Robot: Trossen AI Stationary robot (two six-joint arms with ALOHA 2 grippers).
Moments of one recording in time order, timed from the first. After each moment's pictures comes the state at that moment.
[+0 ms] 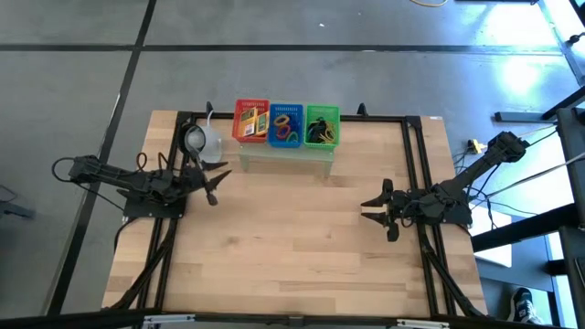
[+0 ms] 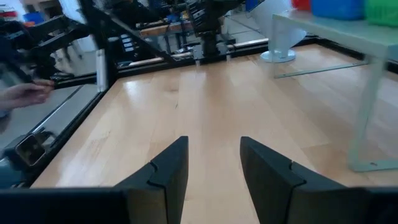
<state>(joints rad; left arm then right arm) -0.21 0.14 0.01 0.16 -0.71 0.23 0.65 0.53 0.02 0.31 0.64 0.30</state>
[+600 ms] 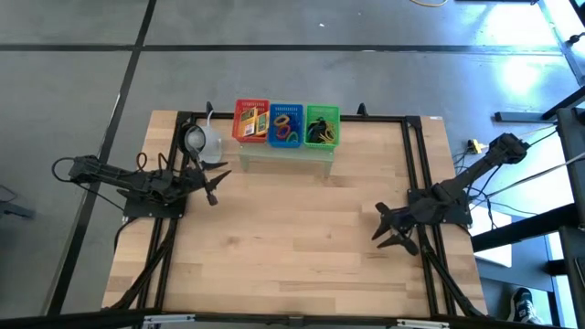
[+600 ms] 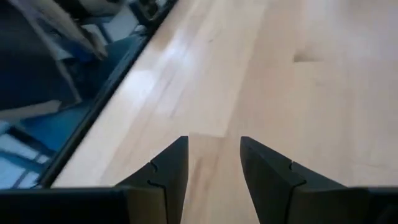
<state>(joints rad) -0.21 0.14 0.01 0.16 -0.71 0.30 0.63 0.50 0.02 0.02 -0.02 0.43</state>
